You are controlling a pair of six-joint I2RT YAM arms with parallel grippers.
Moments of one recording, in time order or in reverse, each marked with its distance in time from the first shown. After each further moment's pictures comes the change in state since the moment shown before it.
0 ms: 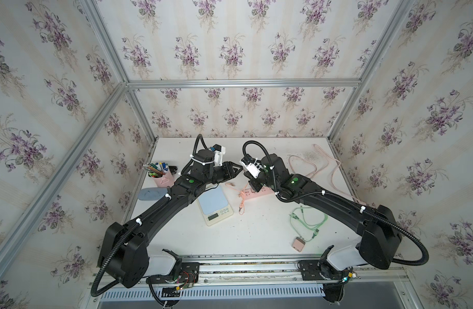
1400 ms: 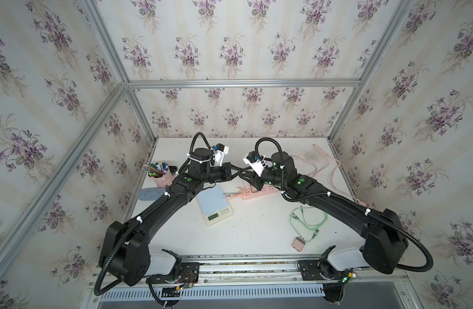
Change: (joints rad) left arm 0.046 0.008 -0.007 0.023 0.209 0.128; right arm -0.066 -0.042 -0.067 0.182 -0.328 0.044
